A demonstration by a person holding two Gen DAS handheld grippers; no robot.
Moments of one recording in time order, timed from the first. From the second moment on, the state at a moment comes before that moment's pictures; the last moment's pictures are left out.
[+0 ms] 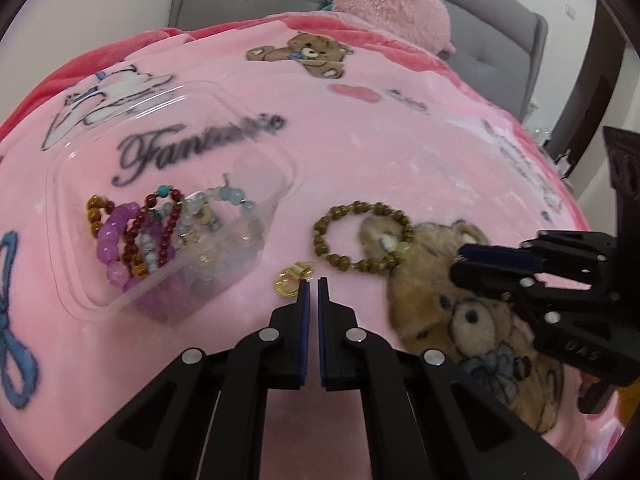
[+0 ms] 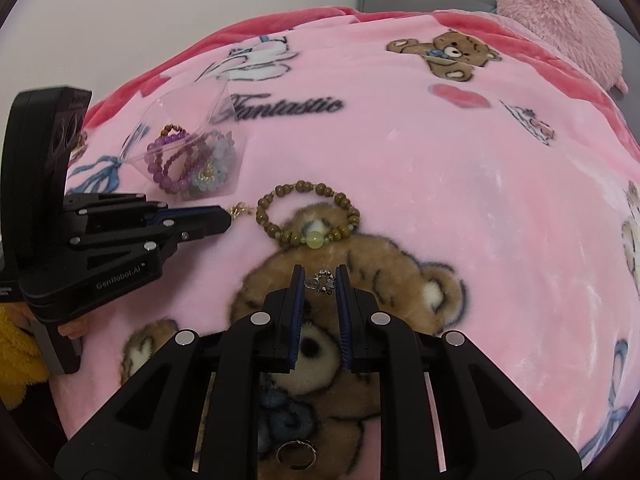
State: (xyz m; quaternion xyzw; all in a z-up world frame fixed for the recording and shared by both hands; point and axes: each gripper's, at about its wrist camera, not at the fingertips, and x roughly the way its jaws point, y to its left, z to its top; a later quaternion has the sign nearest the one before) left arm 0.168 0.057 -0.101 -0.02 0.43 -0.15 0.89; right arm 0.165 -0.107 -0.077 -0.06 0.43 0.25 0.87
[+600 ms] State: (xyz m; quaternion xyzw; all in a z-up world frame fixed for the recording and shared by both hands) left arm 0.186 0.059 -0.110 -0.04 0.44 -0.15 0.89; right arm 0.166 -0.109 -0.079 -0.05 0.44 0.25 0.86
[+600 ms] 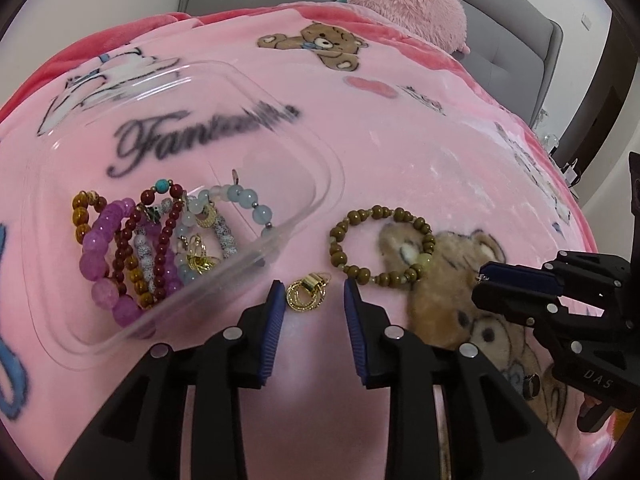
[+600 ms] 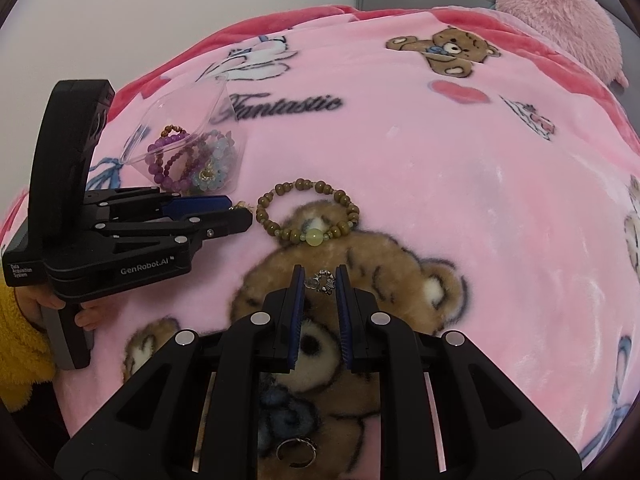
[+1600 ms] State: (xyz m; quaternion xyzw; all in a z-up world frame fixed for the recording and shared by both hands) left arm 0.136 0.074 -0.018 -0.06 0.31 -0.19 0.93; right arm 0.169 -0.106 -0.024 -0.02 0.37 0.27 0.89
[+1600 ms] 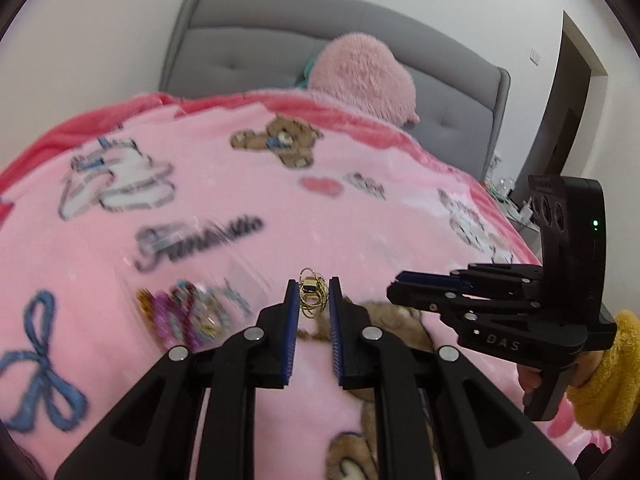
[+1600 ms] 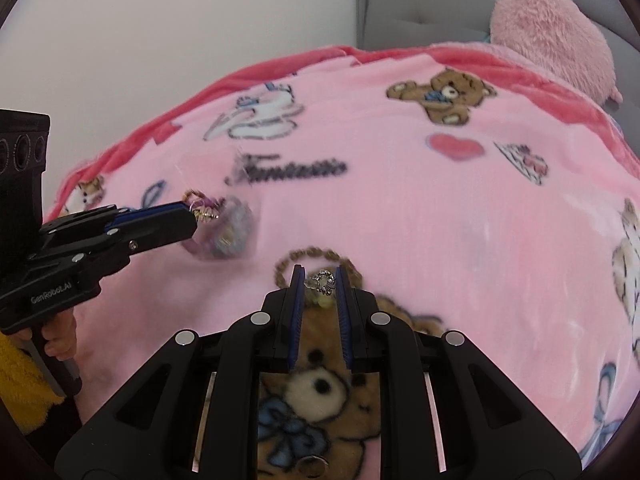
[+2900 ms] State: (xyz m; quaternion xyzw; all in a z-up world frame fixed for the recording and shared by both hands) left arm 0.171 0.154 -0.045 -0.12 0.34 -0.12 0.92; right arm 0.198 -0.006 -0.026 -0.06 0.36 0.36 0.86
